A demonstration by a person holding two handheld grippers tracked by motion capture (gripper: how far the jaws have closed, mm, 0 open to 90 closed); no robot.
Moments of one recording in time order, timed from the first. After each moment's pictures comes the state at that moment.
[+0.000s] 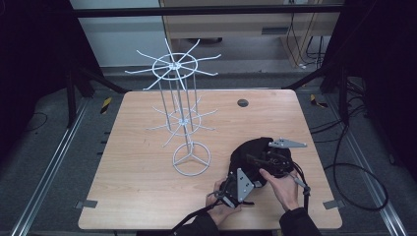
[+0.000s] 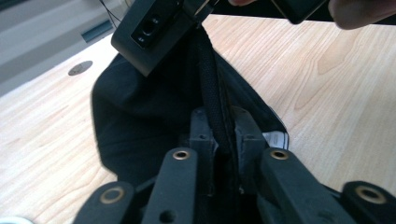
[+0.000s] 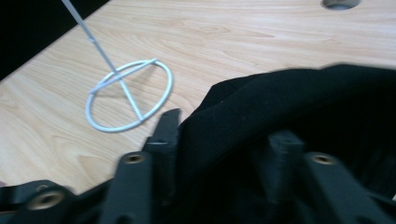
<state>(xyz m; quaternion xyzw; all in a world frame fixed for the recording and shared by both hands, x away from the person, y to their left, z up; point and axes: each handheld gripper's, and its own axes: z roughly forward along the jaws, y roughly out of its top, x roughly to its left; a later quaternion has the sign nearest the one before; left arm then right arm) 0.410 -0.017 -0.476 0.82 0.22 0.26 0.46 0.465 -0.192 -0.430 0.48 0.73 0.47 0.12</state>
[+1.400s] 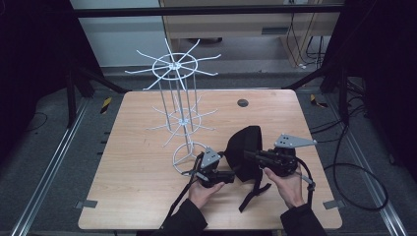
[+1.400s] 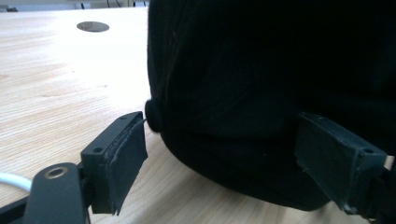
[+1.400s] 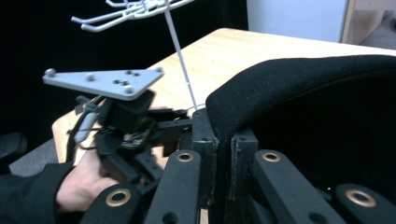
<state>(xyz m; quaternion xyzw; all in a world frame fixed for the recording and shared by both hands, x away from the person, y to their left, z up) 0.479 0.041 -0.487 0.76 0.34 0.13 0.54 0.451 -0.193 -0.392 0.34 0.75 0.56 0.09</state>
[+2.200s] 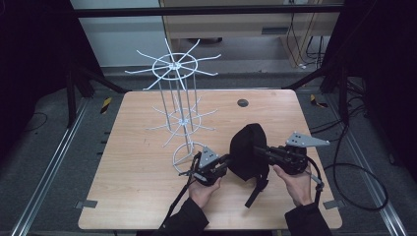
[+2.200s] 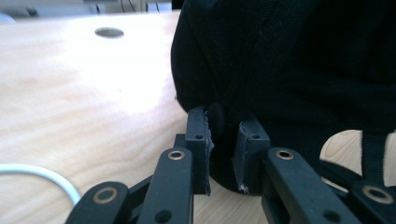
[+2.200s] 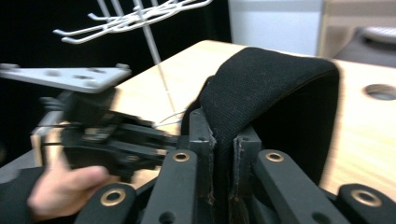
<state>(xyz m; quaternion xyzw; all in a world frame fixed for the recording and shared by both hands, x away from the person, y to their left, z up) 0.459 0.048 -0.460 0.75 0.35 0.17 0.54 0.451 -0.220 -0.389 0.35 0.72 0.57 0.14</state>
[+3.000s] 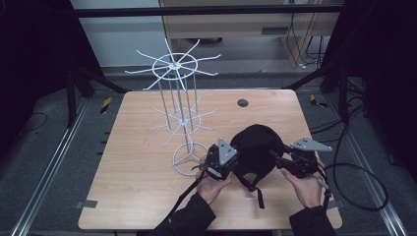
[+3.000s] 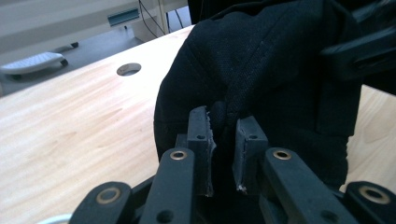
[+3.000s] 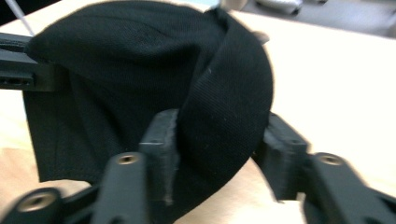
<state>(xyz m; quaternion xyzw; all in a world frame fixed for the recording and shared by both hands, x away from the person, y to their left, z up) 0.460 0.007 -0.418 0.79 0.31 0.26 0.47 0.449 -0.243 -0.408 0.46 0.73 0.43 0.26</state>
